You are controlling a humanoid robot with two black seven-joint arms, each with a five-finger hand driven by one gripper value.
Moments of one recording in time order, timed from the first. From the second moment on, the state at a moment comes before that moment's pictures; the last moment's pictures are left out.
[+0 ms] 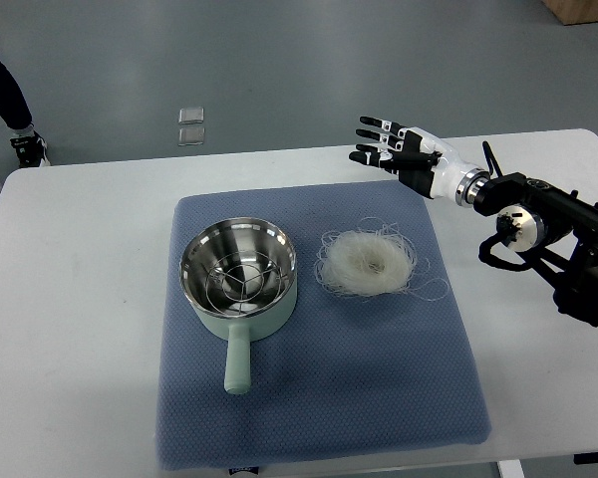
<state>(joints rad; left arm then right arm) 0.03 0.00 -0.04 -0.16 0.00 0.01 0.14 0.79 -0.29 0.65 0.86 -0.30 0.18 0.05</state>
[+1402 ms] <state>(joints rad) 0.04 0.00 -0.04 -0.16 0.00 0.01 0.13 0.90 -0.54 0.63 0.95 -0.87 0.60 0.15</state>
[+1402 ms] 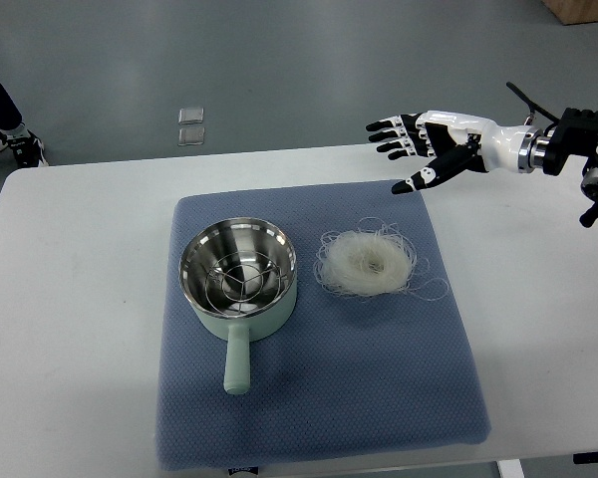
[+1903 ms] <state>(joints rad) 0.04 0.00 -0.04 -0.16 0.00 0.01 0.13 0.90 -0.59 0.51 1.12 -1.24 0.54 0.24</state>
